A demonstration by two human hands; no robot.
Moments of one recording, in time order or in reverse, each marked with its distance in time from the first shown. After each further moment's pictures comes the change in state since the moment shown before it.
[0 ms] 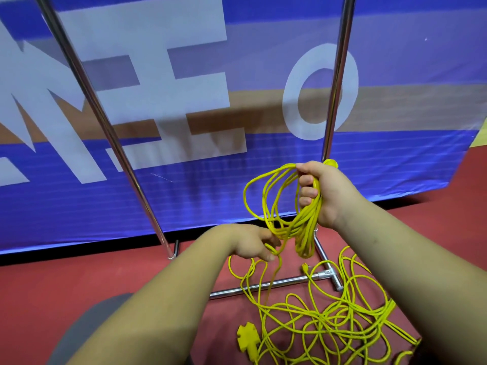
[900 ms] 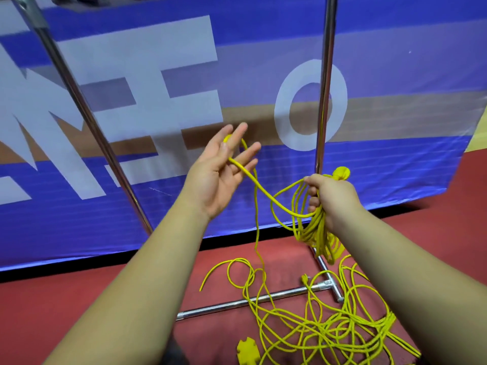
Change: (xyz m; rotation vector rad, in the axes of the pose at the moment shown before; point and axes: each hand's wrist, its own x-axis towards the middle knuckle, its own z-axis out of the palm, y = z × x) left_hand -0.084 0.073 -0.092 -1.442 0.588 0.821; right_hand 0.021 -0.008 -0.035 -0.173 0.298 -0.221
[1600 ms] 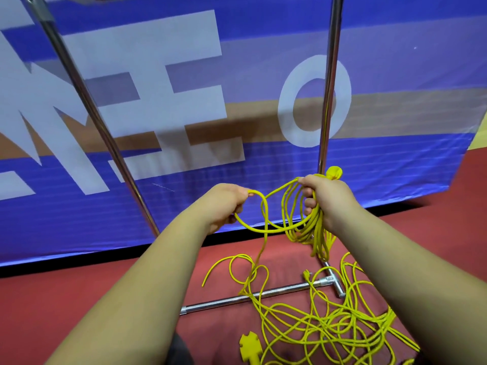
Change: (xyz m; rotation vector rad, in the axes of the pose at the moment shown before) left_hand -0.010 -0.038 -0.049 0.849 0.182 -0.451; right_hand -0.009 0.010 0.008 -0.064 -0.089 0.044
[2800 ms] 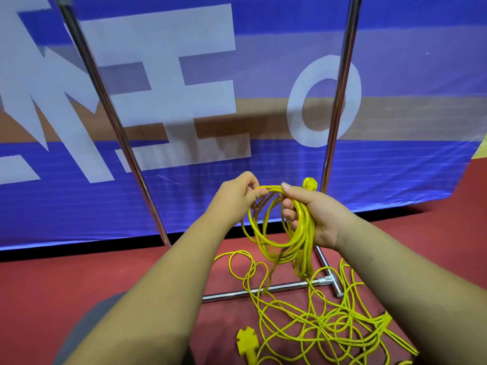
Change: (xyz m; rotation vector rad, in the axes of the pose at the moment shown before) left_hand 0.002 -0.018 0.008 0.465 0.190 0.420; right_hand -0.052 0.004 0.024 -0.017 -0.368 0.269
